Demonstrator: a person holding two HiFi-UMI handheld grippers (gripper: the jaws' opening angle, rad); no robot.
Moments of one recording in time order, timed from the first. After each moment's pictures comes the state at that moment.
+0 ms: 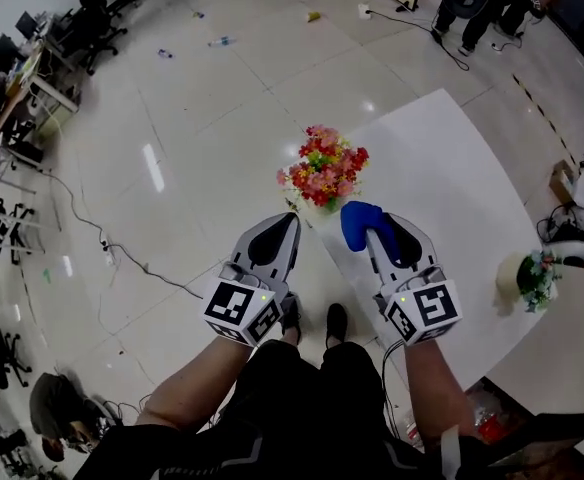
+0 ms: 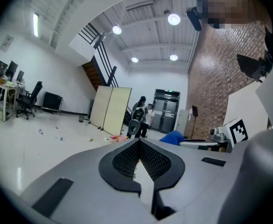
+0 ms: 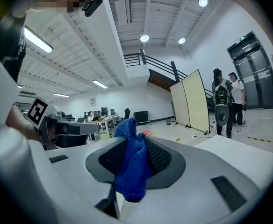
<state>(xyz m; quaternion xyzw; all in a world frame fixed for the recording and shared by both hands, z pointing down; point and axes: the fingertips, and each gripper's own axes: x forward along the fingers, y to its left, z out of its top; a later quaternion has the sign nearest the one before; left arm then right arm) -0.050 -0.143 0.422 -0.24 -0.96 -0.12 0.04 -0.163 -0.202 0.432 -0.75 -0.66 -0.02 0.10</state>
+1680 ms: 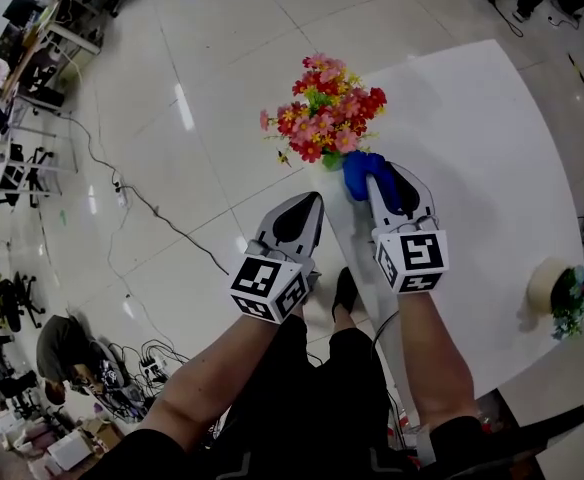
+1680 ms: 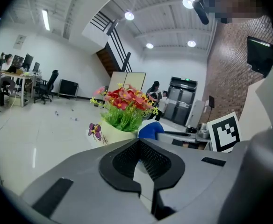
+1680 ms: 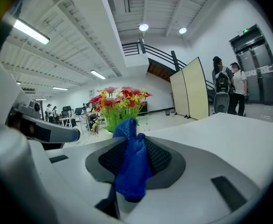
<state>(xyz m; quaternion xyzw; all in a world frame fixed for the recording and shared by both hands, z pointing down) -0.092 -0.155 0.569 -0.32 -0.92 -0.18 0.11 -0.197 -0.144 0.584 -0.75 -0.65 -0.06 0.13</state>
